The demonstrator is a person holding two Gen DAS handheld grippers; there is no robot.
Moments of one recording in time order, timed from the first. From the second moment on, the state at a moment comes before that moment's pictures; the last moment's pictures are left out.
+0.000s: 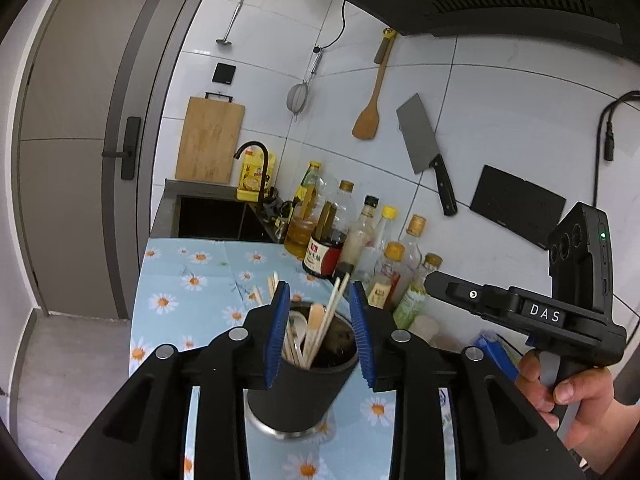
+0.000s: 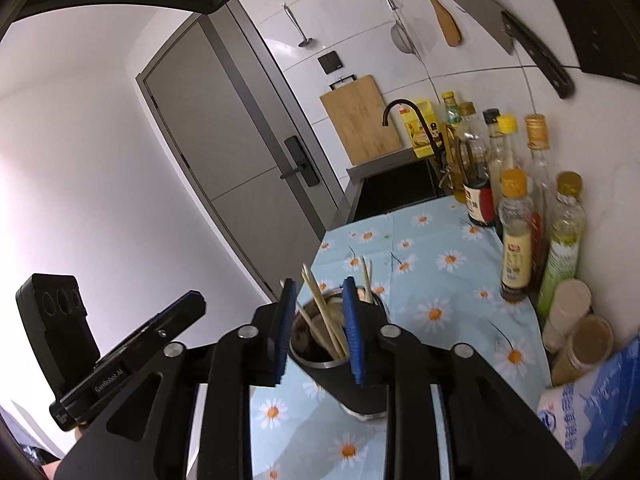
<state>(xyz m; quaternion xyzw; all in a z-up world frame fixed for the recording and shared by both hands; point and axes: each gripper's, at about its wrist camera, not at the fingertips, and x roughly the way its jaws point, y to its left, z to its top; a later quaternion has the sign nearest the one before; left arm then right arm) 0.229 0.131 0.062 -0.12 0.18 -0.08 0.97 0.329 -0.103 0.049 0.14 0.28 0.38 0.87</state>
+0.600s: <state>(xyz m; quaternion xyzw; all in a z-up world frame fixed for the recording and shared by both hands) 0.118 0.080 0.058 -0.09 0.19 0.00 0.98 0.238 -0.188 0.047 0.08 0.25 0.37 0.89</state>
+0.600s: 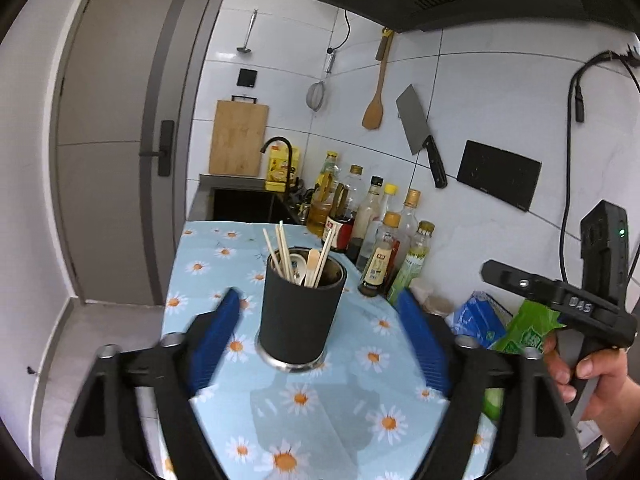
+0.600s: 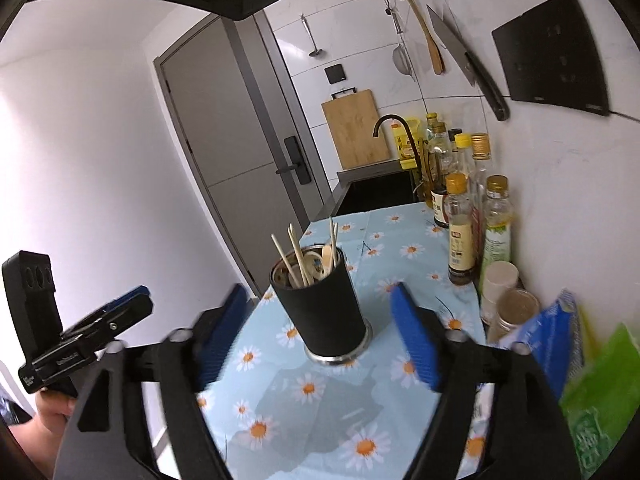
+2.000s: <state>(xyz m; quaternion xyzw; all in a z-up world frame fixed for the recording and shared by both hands) 0.016 0.005 -0.003 -0.08 0.29 0.06 0.95 0.123 -0.232 -0.010 -0.02 0.29 0.36 0.89</state>
